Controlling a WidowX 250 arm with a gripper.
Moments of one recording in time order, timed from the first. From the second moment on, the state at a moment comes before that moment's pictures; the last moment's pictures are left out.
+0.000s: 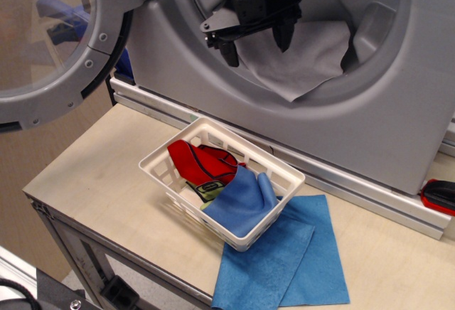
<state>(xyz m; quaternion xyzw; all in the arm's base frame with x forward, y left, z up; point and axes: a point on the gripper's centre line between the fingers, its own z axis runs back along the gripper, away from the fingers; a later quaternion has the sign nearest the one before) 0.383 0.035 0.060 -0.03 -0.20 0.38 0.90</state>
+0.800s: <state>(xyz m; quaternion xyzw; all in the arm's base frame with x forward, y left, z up) 0.408 0.030 0.038 -0.03 -0.18 0.42 0.89</state>
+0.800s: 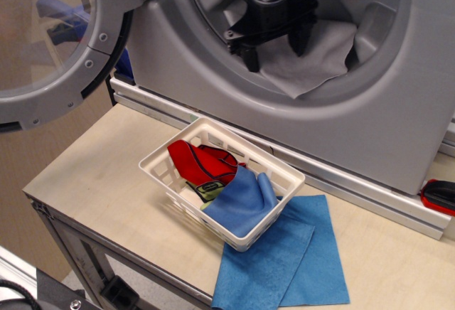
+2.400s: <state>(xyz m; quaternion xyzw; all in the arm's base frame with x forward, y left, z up) 0.396 -0.010 0.039 -0.16 -0.17 0.25 0.94</state>
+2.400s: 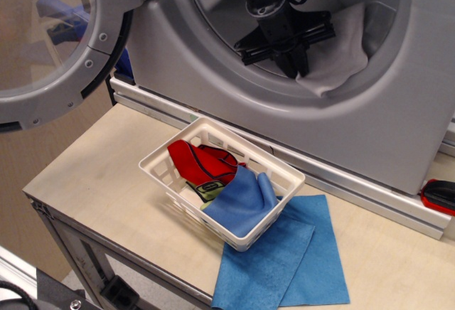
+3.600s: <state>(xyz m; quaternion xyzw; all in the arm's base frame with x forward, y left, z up) 0.263 0.043 0.033 -0.04 -0.08 0.18 0.98</state>
